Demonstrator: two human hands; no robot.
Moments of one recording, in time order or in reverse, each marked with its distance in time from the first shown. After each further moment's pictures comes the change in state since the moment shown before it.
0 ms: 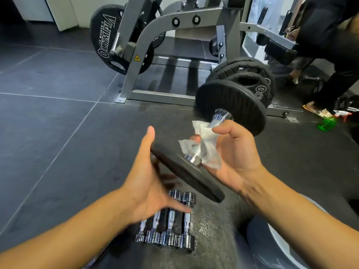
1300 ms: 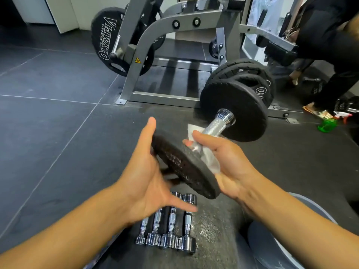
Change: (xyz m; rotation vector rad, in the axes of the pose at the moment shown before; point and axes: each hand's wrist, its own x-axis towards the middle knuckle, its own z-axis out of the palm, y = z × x) left_hand -0.015 0.015 0.006 0.048 -0.105 -0.002; right_hand 0.006 0.014 0.002 -0.136 0.187 0.143
